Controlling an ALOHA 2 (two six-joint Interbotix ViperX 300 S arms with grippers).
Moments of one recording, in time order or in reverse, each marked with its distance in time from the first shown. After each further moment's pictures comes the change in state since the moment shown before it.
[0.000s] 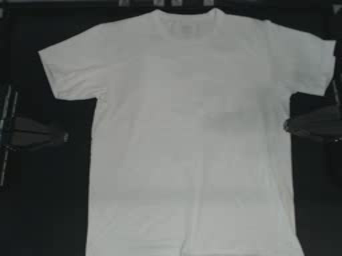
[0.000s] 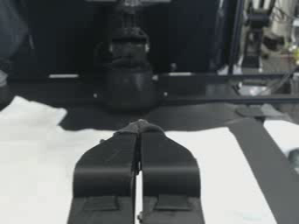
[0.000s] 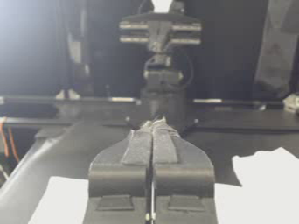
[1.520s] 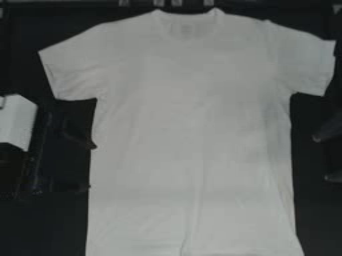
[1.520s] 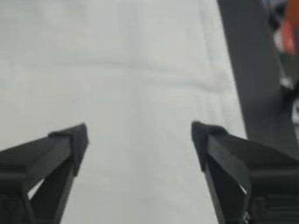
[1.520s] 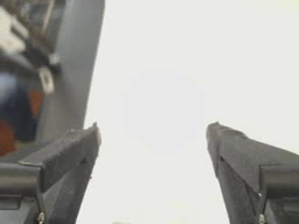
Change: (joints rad) left arm -0.097 0.319 -0.451 -0.032 0.821 -0.078; right arm 0.055 -0.061 -0.325 0.176 1.150 0.123
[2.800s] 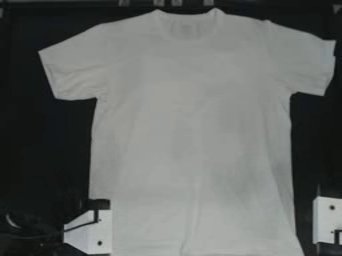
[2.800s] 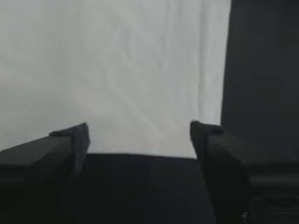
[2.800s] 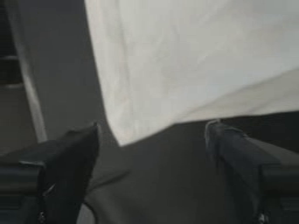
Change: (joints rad) left arm -0.431 0.494 -0.199 0.325 0.299 -0.699; right arm 0.733 0.586 -0.198 -0.420 0.224 0.979
